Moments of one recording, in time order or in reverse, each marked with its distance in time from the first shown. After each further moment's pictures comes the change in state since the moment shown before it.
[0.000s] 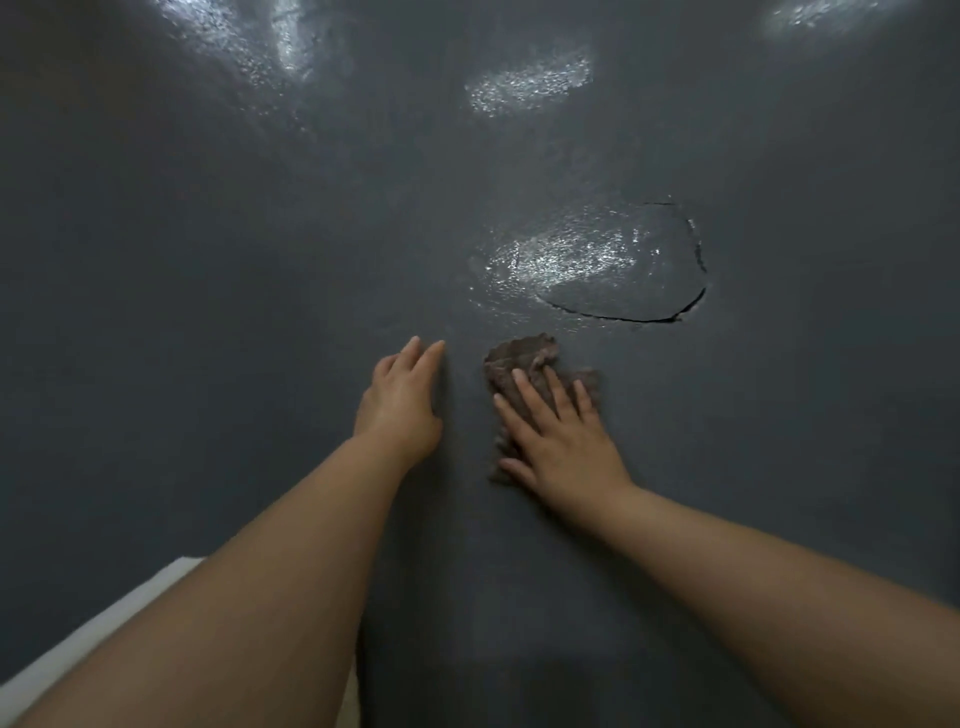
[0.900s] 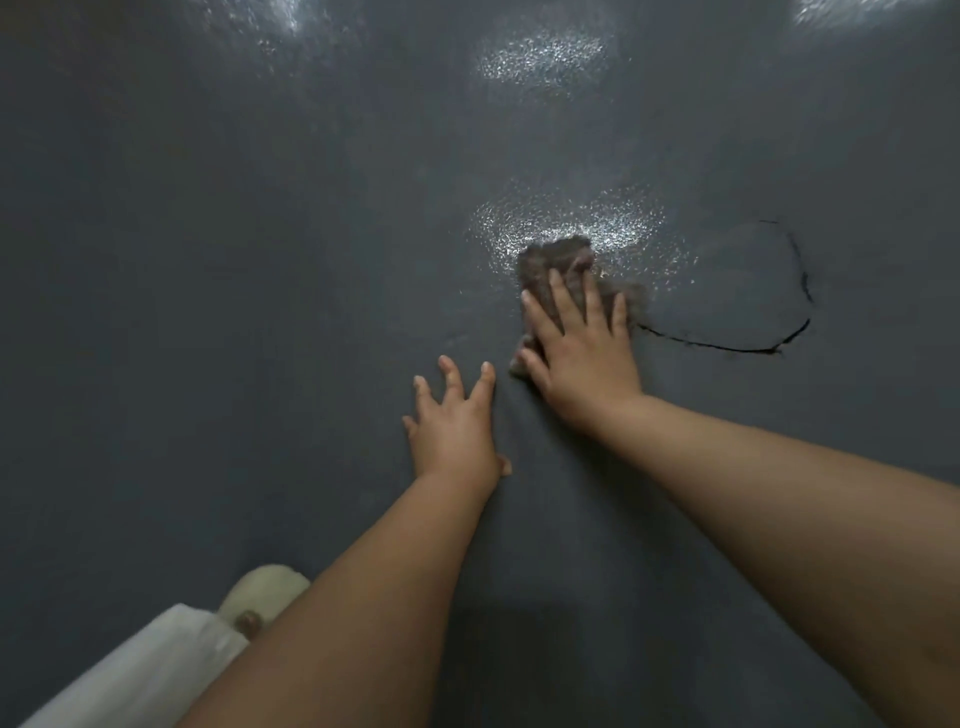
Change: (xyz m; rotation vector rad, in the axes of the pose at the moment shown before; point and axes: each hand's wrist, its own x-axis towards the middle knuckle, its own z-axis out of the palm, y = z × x) left_hand 0.015 -0.022 0.009 0.037 -0.119 -0.089; right_hand 0.118 -0.019 -0.043 0.078 -0.028 0.148
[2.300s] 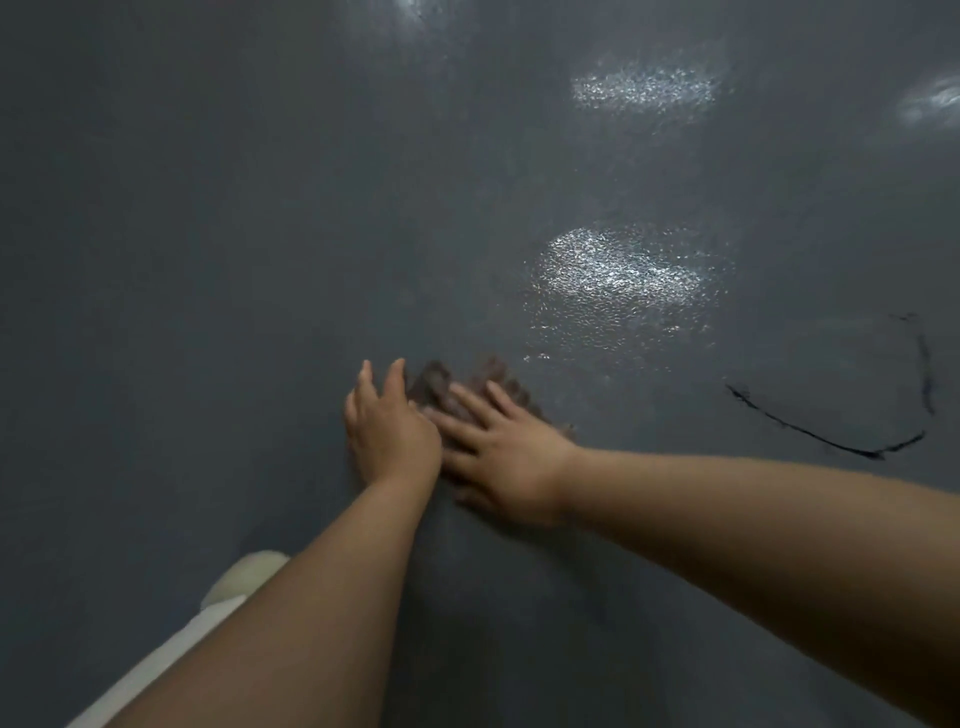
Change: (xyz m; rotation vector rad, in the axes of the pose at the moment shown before) left_hand 0.009 -0.084 0.006 -0.624 0.509 -0.473; right_hand -0.001 -0.093 0.025 -0.268 -0.277 -0.980
